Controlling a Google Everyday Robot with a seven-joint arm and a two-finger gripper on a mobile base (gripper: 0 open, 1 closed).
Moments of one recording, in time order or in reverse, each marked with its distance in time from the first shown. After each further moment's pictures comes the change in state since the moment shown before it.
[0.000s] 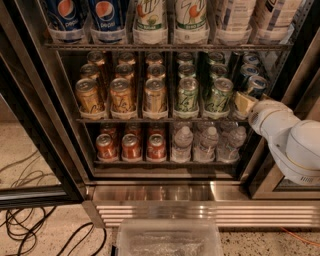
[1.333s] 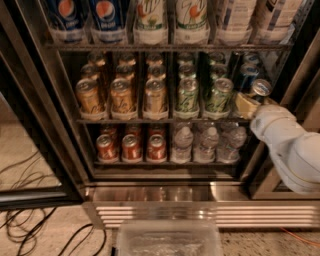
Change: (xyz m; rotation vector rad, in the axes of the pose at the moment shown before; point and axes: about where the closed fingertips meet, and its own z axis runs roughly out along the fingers) arm -0.003 -0.002 -0.013 -0.022 -0.088 0.003
